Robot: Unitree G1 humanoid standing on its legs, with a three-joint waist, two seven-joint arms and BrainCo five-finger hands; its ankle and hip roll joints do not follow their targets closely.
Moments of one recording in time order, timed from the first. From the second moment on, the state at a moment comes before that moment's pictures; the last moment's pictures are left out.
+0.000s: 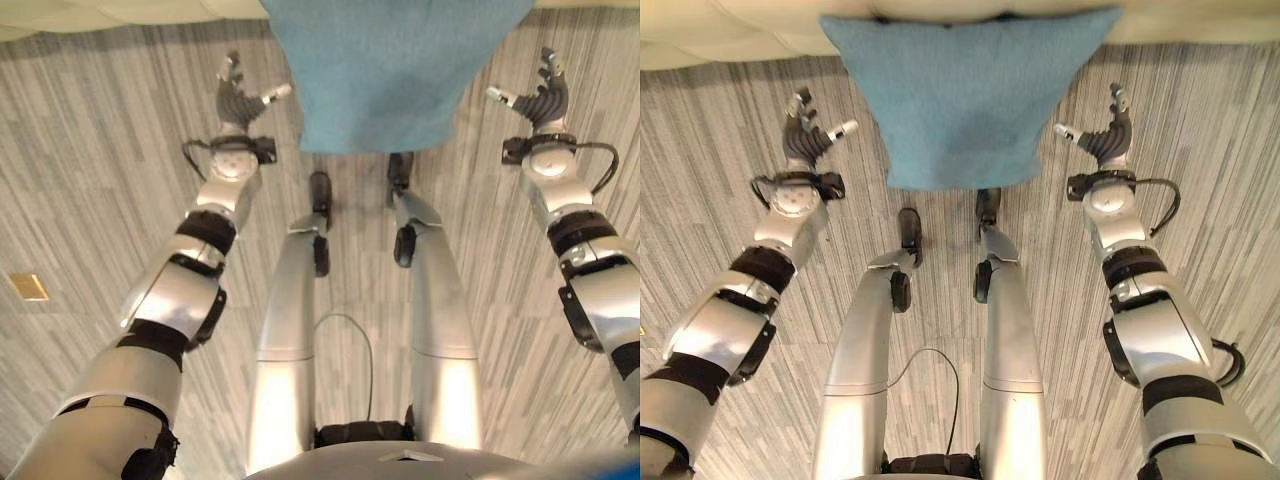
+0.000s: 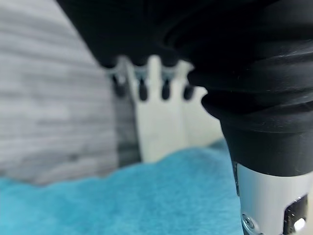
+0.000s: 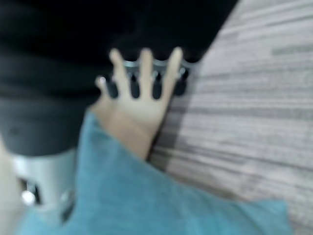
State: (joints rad) left arm -1.15 0.47 -0.43 0.97 -0.58 -0.25 0.40; right arm -1.13 -0.58 0.38 1.05 0.35 -0.22 -0.39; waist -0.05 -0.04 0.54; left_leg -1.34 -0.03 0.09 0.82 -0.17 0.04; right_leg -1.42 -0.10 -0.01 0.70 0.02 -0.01
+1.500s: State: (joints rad) left arm -1.20 0.41 -0.38 0.72 -0.78 -0.28 0.49; right arm -1.24 -0.51 0.48 0.75 0.72 -0.25 -0.33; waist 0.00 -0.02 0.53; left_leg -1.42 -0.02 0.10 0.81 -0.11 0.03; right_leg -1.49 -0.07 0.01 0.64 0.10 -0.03
